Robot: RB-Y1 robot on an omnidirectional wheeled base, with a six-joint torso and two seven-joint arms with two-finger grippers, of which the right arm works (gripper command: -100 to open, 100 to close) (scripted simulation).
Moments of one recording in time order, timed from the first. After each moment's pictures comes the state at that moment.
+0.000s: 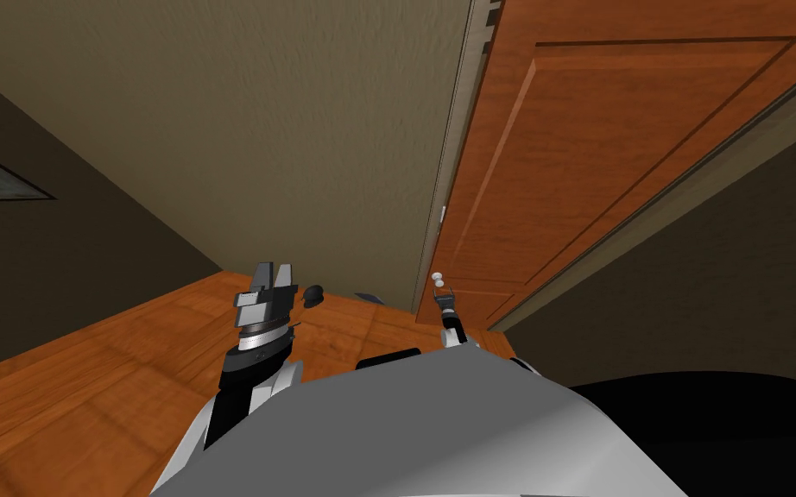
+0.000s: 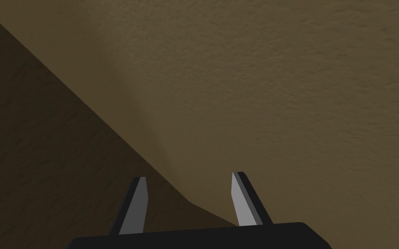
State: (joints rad) arm -0.10 -0.25 0.10 -0.61 -0.51 -0.88 -1.08
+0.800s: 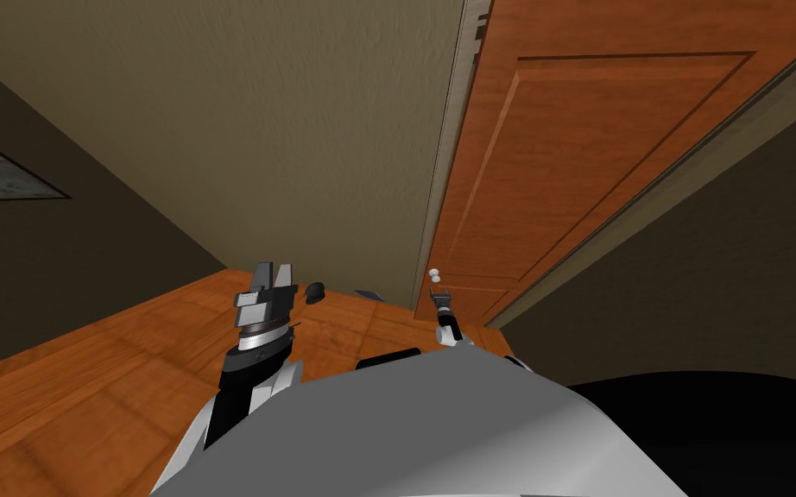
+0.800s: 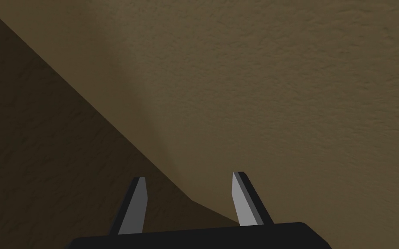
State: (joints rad) arm -0.11 -0.22 0.13 -0.64 -0.58 -0.85 -1.29
